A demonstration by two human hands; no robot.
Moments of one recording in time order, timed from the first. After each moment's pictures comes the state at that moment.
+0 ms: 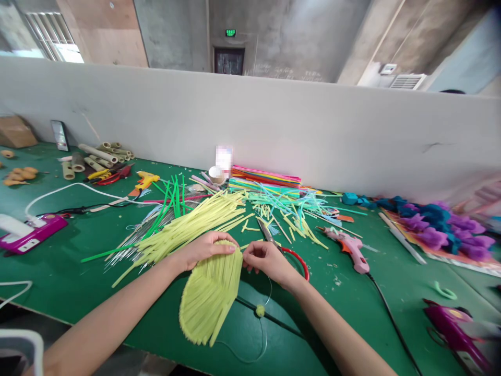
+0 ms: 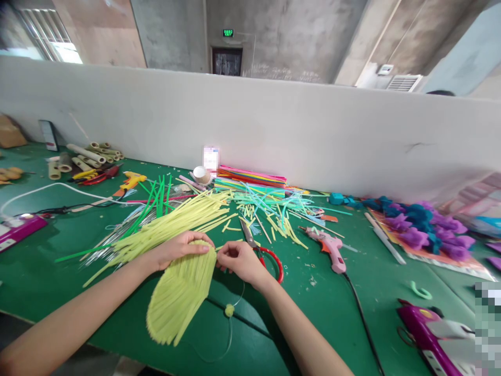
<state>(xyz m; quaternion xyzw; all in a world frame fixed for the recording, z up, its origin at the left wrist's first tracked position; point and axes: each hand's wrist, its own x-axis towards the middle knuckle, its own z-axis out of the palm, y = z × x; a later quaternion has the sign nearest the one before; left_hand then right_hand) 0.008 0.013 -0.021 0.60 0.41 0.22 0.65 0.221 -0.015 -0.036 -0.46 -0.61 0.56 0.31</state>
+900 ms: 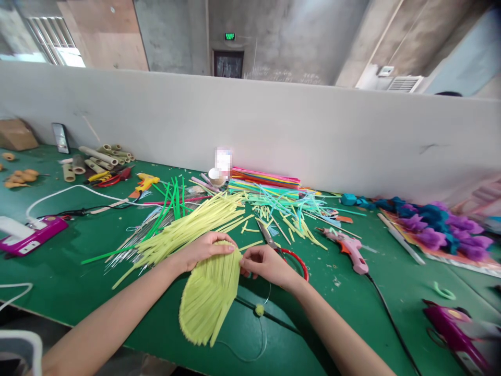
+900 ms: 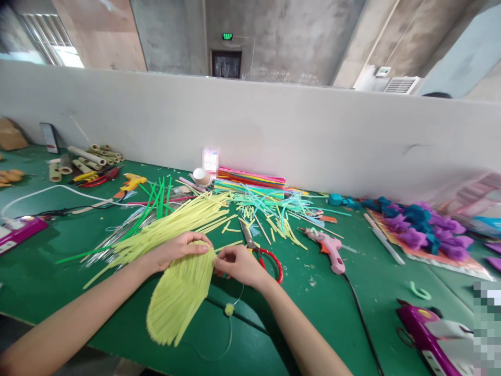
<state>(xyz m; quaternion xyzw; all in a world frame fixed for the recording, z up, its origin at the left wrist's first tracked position) 0.007 0.011 -0.019 0.59 0.42 0.22 0.66 0.222 -0.016 -0.035 -0.45 -0.64 0.57 0.25</state>
